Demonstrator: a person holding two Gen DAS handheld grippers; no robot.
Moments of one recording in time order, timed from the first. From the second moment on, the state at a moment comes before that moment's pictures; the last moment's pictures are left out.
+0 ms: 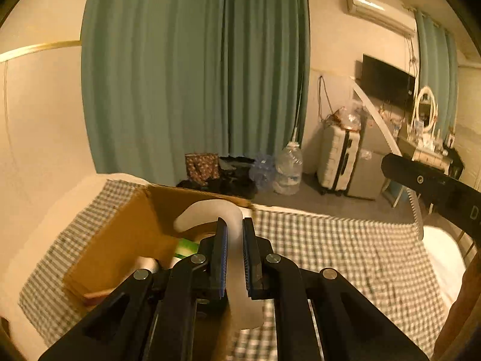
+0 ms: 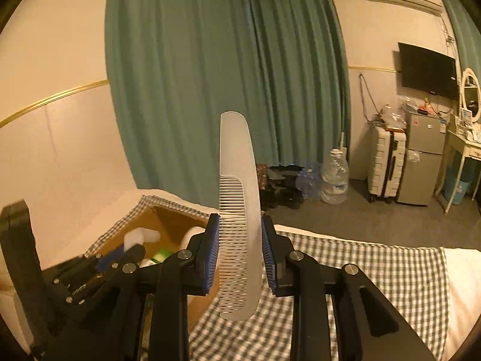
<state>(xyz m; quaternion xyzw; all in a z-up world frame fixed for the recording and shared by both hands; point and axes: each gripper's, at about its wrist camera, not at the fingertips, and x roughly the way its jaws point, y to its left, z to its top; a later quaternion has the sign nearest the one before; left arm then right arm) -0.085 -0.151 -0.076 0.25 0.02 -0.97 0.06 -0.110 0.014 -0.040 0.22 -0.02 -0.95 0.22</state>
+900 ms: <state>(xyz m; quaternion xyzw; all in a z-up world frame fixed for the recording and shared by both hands) -0.101 -0.282 -0.134 0.34 0.05 -0.93 0.11 -0.142 -0.153 -0.134 0.32 0.02 -0.89 0.32</state>
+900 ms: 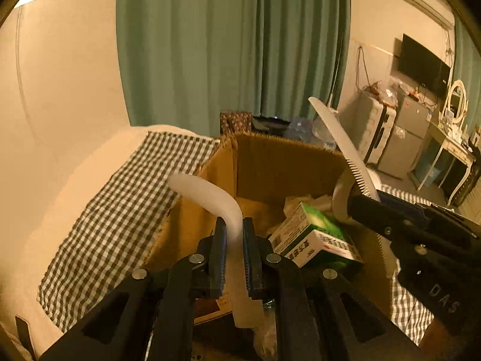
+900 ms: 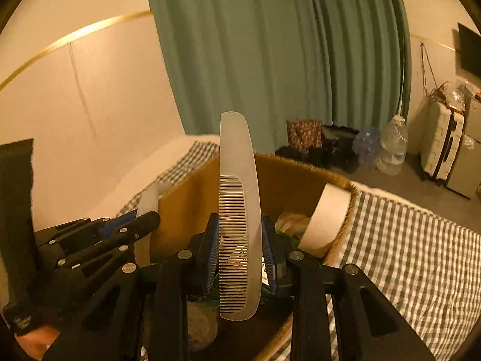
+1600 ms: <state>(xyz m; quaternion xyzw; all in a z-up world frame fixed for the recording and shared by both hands) -0.089 -0.285 -0.105 0.27 0.08 -0.95 0.13 -0.135 -0.142 -0.129 0.29 0.03 -0.91 0.28</state>
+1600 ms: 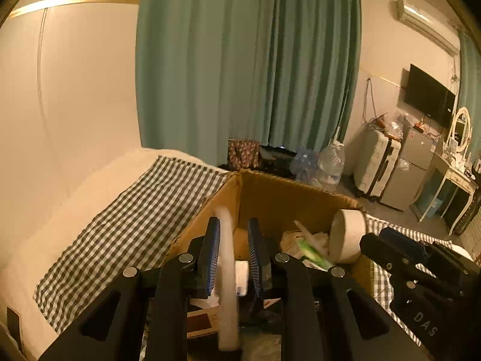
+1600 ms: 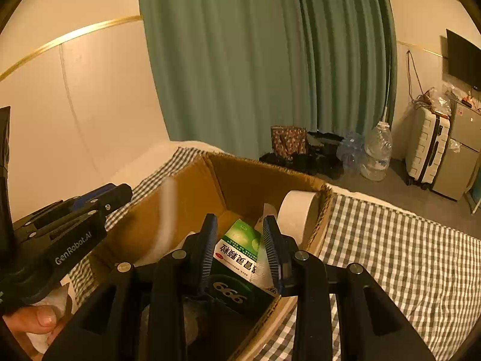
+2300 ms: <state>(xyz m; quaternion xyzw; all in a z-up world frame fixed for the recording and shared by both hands) -0.071 -0.220 -0.067 0.21 0.09 -0.97 0.09 -0.111 -0.050 -0.067 0.24 0.01 -0.94 0.24</state>
